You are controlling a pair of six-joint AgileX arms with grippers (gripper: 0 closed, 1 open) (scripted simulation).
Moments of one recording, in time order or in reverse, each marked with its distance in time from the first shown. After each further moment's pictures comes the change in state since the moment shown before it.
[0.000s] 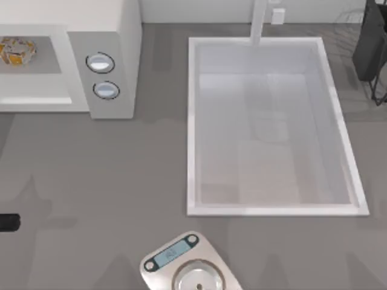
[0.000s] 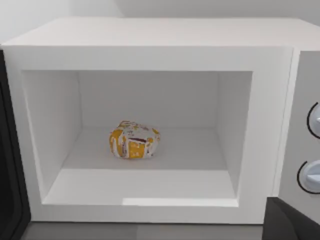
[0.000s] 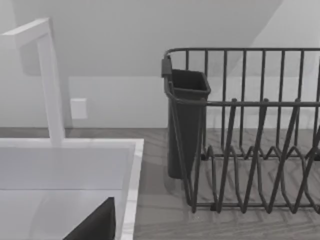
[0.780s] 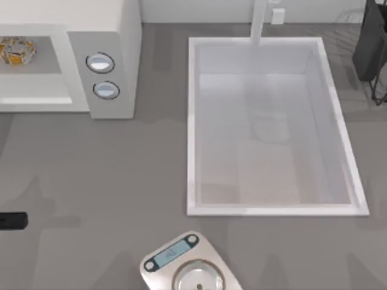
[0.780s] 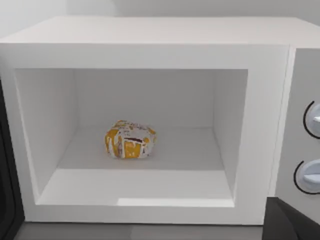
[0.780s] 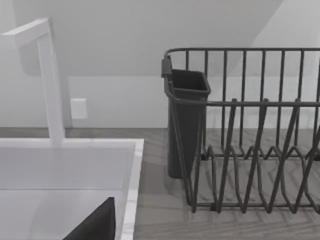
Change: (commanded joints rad) left arm -0.079 0.054 -0.026 0.079 -0.079 0.001; right arm 0.000 0.000 0.000 0.000 0.000 0.000
